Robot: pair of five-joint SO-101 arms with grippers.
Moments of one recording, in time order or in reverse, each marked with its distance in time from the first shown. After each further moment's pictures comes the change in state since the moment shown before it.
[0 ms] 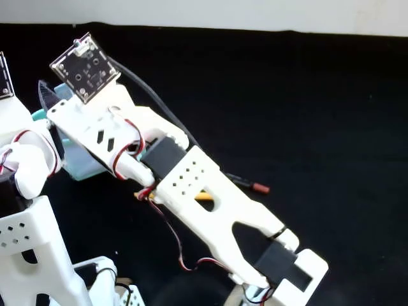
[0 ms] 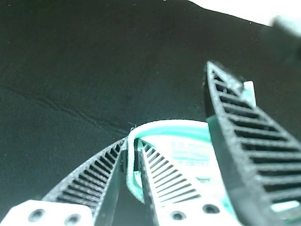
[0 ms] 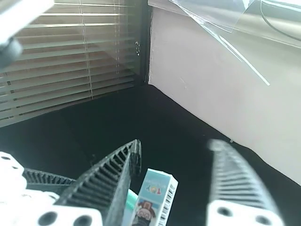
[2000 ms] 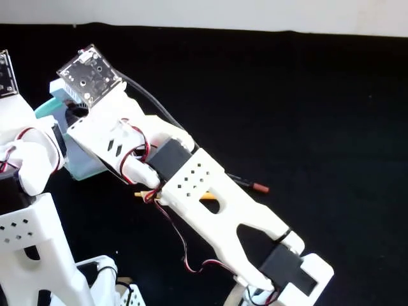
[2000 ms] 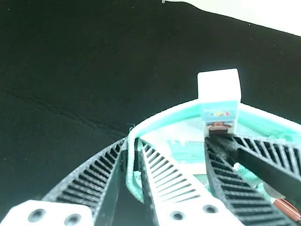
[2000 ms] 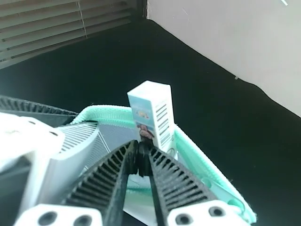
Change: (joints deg) left arm 0.2 0.1 -0.2 -0.1 0.0; right arm 3.4 -1.8 4.7 12.7 -1.7
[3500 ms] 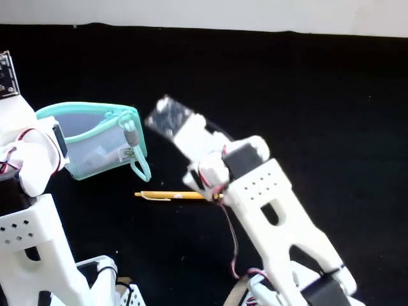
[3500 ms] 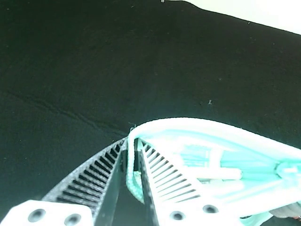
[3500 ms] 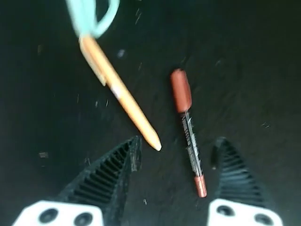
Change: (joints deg) left arm 0.0 0.0 0.0 0.0 -0.2; right arm 17.7 -25.5 33.6 35.0 25.9
